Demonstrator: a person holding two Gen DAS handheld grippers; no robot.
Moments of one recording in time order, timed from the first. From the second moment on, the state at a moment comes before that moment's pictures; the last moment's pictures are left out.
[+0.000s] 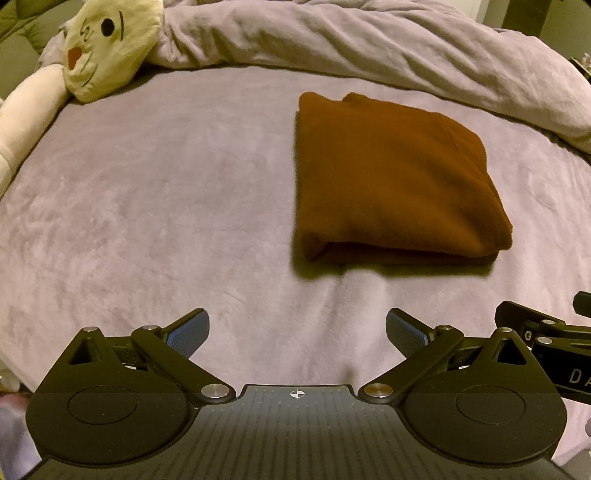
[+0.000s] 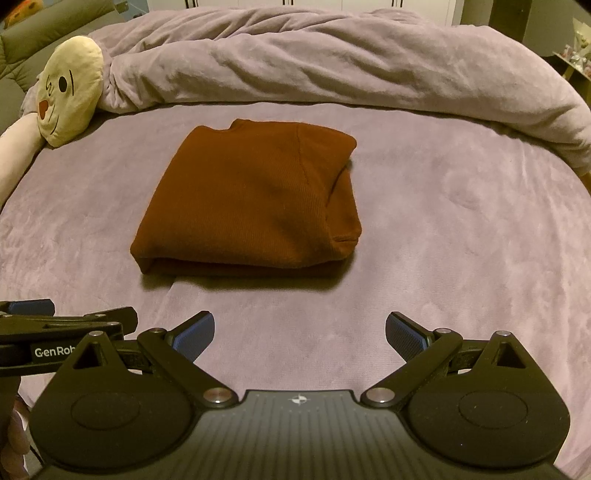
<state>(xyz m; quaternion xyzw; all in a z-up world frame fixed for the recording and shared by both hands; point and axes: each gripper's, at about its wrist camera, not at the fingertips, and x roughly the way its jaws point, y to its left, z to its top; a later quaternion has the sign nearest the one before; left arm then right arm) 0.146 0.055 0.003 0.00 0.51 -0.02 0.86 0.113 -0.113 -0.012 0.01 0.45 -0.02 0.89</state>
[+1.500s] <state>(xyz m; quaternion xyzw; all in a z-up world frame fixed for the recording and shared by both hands) 0.147 0.048 0.002 0.00 0.52 -0.01 0.86 0.115 -0.111 -0.004 0.01 0.45 -0.02 0.89</state>
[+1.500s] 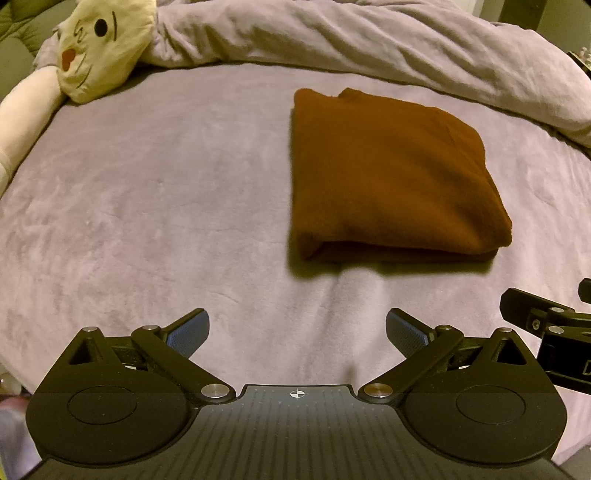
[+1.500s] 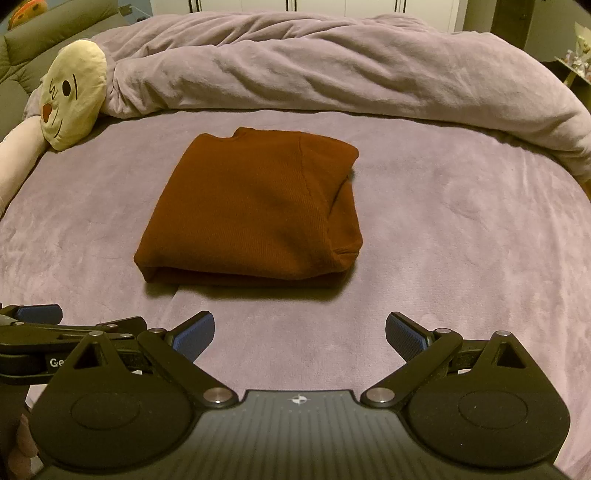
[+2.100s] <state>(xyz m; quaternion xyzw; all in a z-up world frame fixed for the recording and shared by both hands) 0.149 0.047 0.003 0.01 0.51 -0.01 0.86 0.115 -0.111 -0.005 0.01 0.45 -0.02 0.89</state>
